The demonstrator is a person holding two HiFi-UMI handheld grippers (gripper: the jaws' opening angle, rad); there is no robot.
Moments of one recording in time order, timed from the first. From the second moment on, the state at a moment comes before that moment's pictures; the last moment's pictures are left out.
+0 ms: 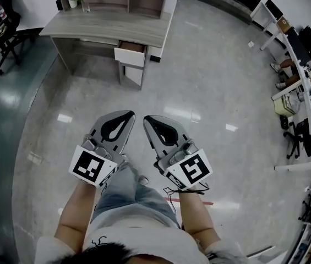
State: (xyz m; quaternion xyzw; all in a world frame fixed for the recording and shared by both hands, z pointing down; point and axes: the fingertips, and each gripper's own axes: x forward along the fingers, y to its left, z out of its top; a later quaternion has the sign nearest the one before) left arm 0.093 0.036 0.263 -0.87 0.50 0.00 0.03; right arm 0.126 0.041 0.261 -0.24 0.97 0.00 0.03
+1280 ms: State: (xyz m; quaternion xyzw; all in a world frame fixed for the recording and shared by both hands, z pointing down) left arm 0.031 -0.148 0.267 -0.85 0.52 0.00 0.03; right arm 0.065 -0.154 0.260 -0.23 0.97 0.01 0.02
